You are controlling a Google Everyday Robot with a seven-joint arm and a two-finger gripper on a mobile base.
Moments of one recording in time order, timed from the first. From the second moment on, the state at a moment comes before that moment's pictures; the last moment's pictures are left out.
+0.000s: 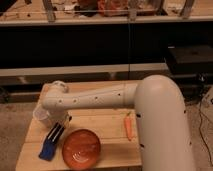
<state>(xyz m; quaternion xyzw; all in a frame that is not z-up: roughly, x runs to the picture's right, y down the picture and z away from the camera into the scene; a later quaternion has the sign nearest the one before) -0.261 0.177 0.760 -0.19 -0.30 -0.54 0.76</state>
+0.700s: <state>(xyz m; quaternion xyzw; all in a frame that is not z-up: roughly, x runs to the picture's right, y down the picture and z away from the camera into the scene) -0.301 0.219 0.740 -0.23 -0.34 -0.60 0.69</state>
